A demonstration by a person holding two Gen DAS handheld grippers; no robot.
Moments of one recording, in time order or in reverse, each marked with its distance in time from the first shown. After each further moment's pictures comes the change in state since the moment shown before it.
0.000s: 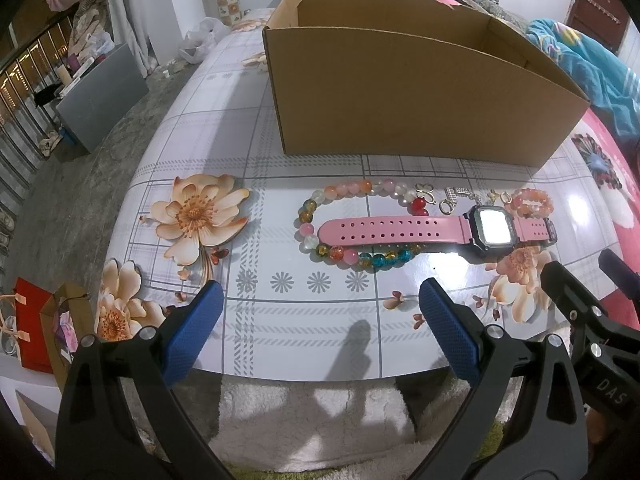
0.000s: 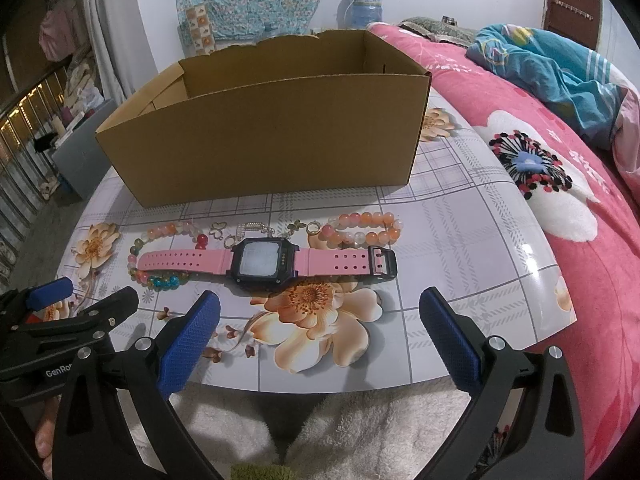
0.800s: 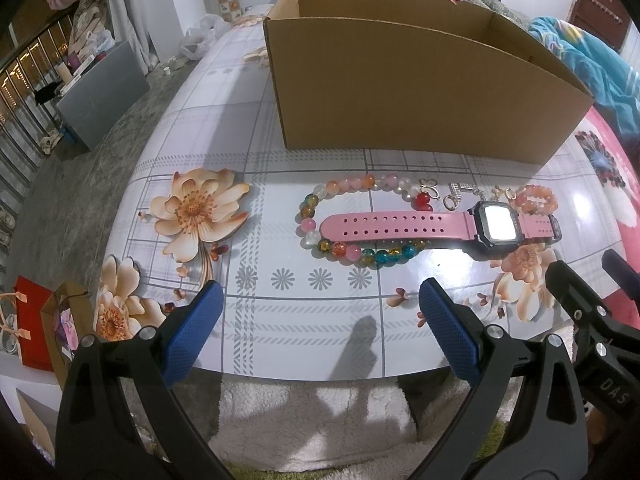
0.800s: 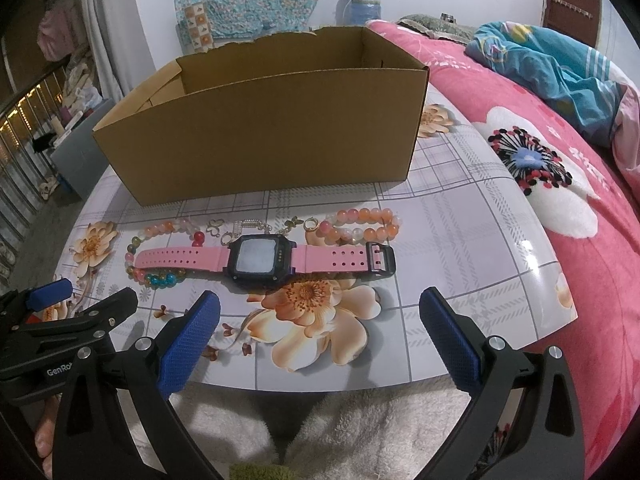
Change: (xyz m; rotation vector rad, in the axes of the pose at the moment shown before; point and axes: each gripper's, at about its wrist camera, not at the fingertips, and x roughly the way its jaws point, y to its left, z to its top) left arm 0.005 0.000 -0.003 0.001 0.005 0.004; right arm 0.002 -0.001 -0.001 0.000 0.002 0.000
